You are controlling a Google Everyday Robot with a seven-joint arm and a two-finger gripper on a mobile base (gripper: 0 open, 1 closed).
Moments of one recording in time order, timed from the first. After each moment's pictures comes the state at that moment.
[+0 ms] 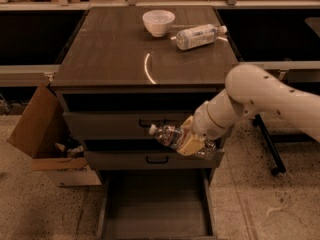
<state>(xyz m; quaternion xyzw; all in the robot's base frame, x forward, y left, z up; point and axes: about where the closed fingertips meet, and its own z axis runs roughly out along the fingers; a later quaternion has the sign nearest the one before) 0.522 -0.076 0.703 -0.64 0.71 0.18 0.22</state>
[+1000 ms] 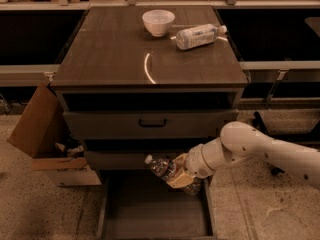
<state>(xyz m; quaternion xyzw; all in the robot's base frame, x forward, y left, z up) 0.486 -0.050 0.567 -0.58 0.72 0.29 0.26</state>
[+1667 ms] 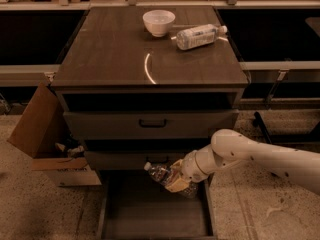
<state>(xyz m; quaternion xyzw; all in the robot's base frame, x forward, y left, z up) 0.495 -0.048 0.512 -0.59 0.72 0.28 0.24</state>
